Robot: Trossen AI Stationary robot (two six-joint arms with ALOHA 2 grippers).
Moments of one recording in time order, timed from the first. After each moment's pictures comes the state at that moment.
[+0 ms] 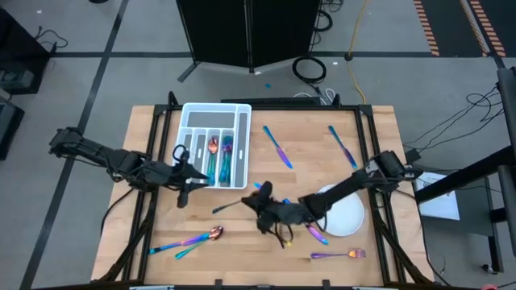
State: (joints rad) left arm -0.34 0.69 0.54 -0.42 -0.32 -0.27; right arm 0.37 1.96 1.06 0.66 0.64 -0.96
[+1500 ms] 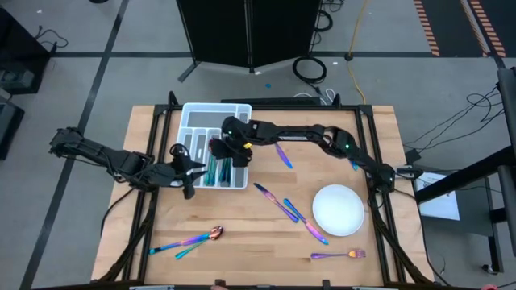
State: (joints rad) left arm -0.34 0.70 0.52 -0.48 -0.57 -0.39; right arm -0.25 2.44 2.06 -0.37 -0.38 -1.99
